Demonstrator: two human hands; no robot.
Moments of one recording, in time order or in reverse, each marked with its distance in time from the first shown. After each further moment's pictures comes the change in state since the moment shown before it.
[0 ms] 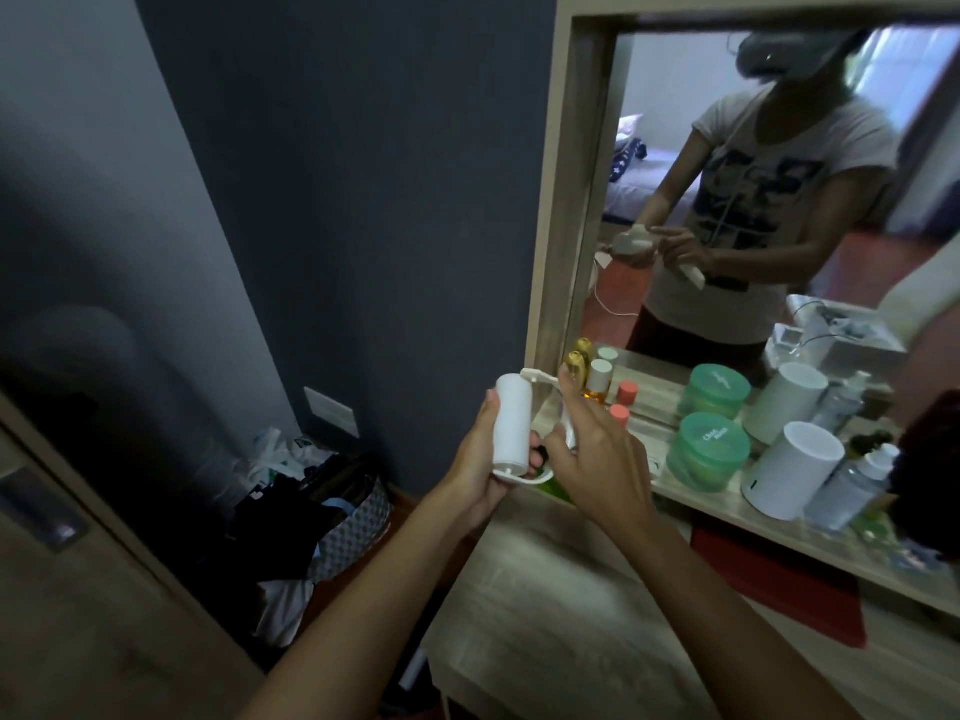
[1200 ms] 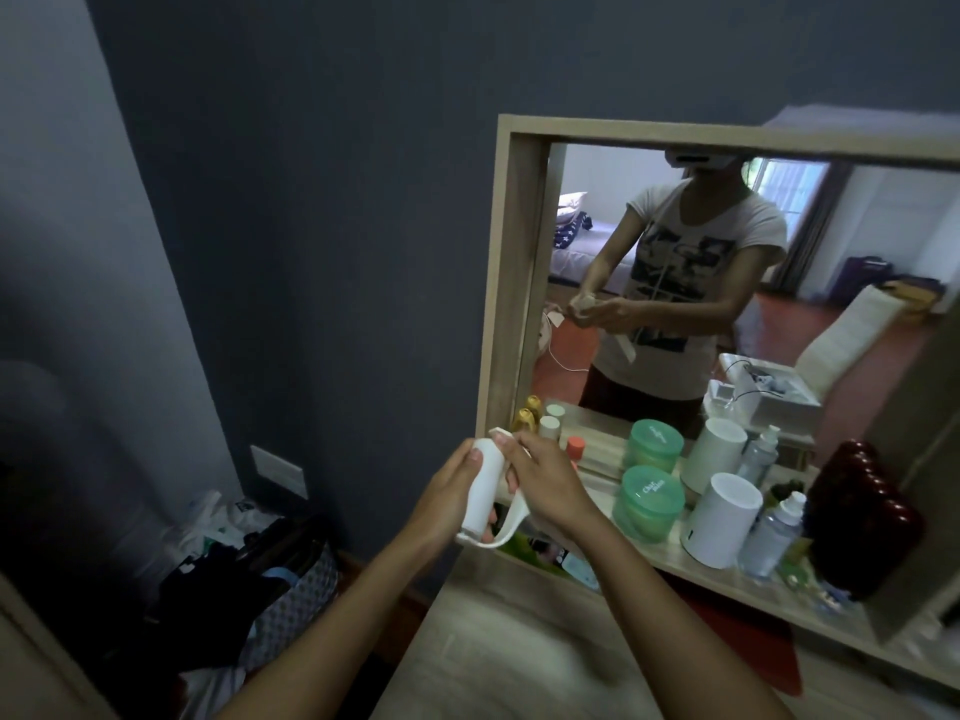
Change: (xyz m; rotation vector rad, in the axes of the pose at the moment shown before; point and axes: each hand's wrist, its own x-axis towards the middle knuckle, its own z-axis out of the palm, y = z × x) left_hand -0.010 0.016 0.023 0.559 0.037 0.202; right_hand 0.037 0.002 -0.015 0.660 -0.217 0.272
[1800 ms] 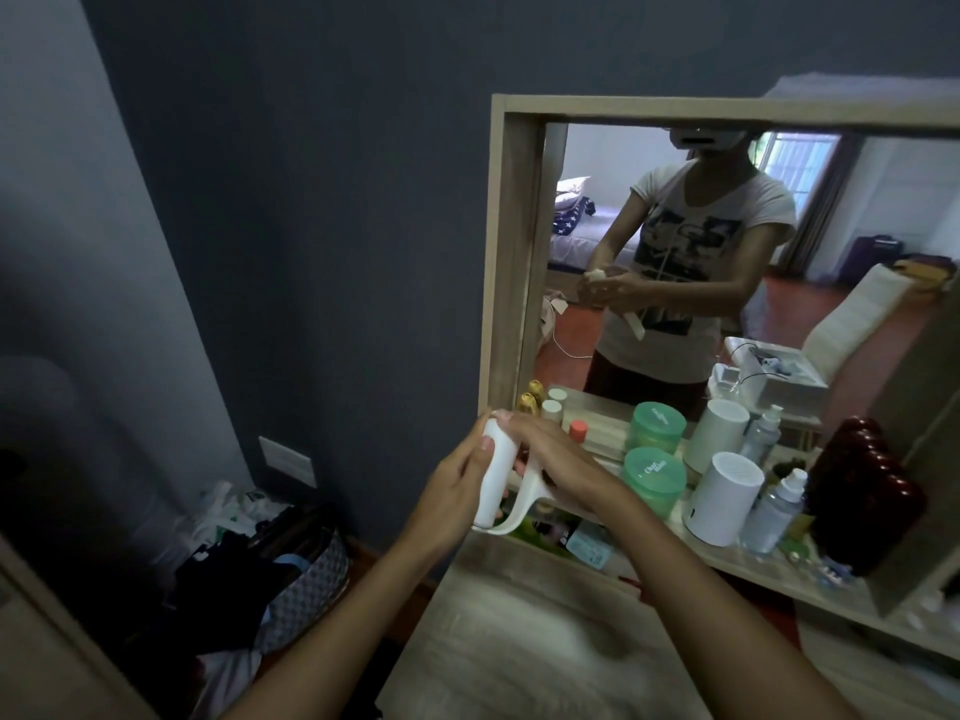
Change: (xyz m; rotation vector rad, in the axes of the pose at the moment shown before) left_hand -0.019 -0.005 0.004 0.128 -0.014 0.212; right_hand -0.004 -0.008 -0.018 0.280 -0.308 0.080
